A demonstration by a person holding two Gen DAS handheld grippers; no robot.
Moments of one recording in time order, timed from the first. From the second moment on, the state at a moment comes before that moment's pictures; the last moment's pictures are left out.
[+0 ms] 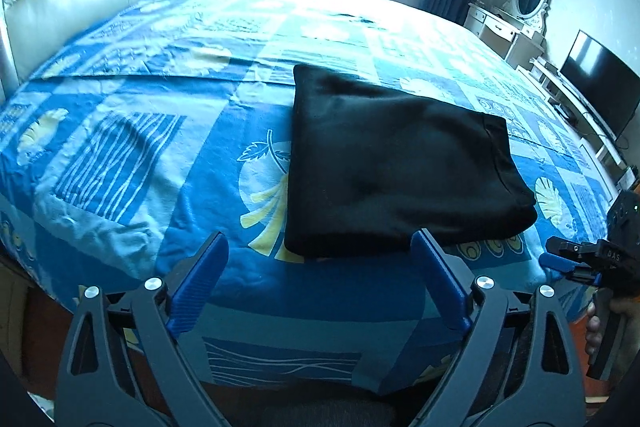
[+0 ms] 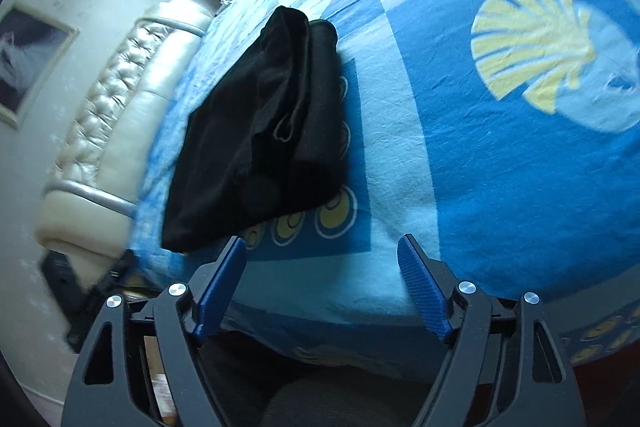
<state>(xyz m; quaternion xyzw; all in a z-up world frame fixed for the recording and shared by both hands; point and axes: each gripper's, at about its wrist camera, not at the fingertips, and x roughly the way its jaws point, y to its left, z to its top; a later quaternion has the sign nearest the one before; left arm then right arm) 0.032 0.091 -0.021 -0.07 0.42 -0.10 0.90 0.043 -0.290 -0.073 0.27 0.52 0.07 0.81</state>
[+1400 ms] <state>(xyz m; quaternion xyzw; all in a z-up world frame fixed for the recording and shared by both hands) 0.005 0.058 -0.012 -0.01 0.41 -0.08 0.91 0.022 -0.228 -0.043 0.07 0.46 -0.02 0.88</state>
